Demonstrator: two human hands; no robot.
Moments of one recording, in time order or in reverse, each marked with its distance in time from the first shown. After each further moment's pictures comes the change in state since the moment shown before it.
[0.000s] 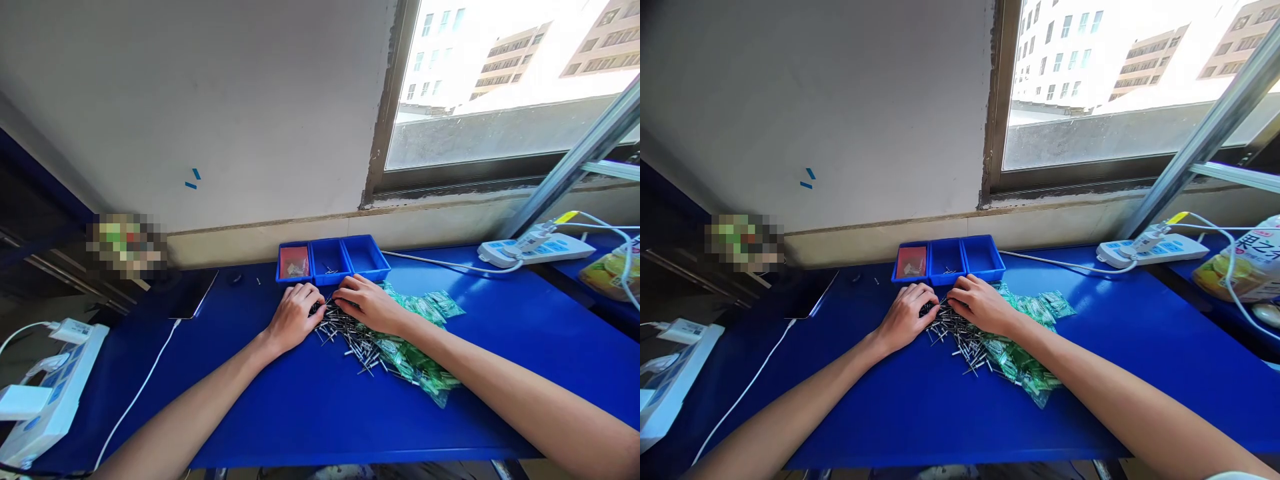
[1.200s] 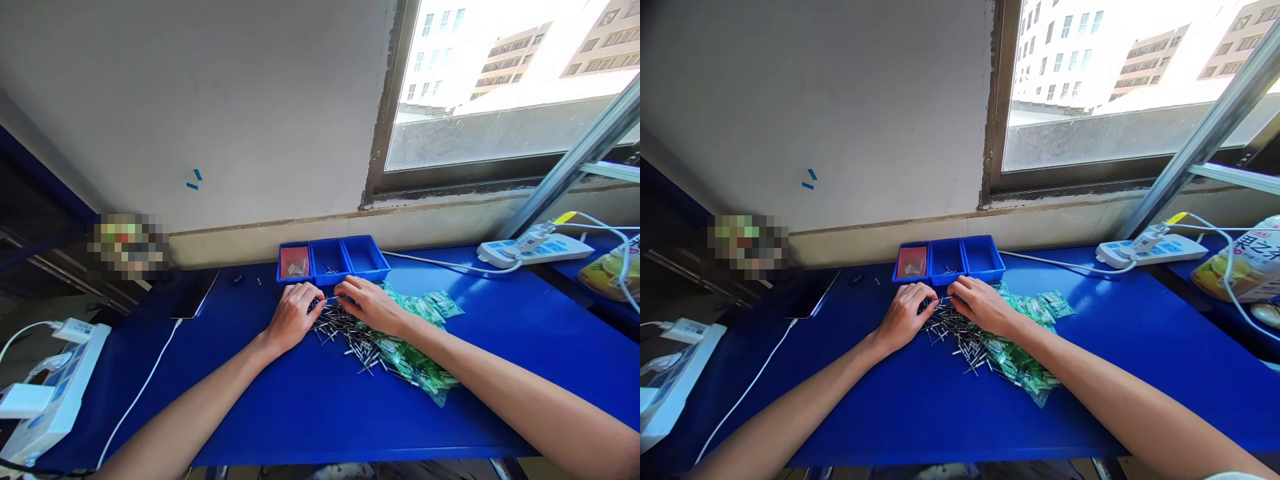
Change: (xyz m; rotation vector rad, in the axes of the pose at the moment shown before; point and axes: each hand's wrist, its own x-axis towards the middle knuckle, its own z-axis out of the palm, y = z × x) left_hand 0.000 -0.001 0.000 -0.067 0.092 0.005; right_hand -0.003 0.000 0.002 0.064 0.039 0.039
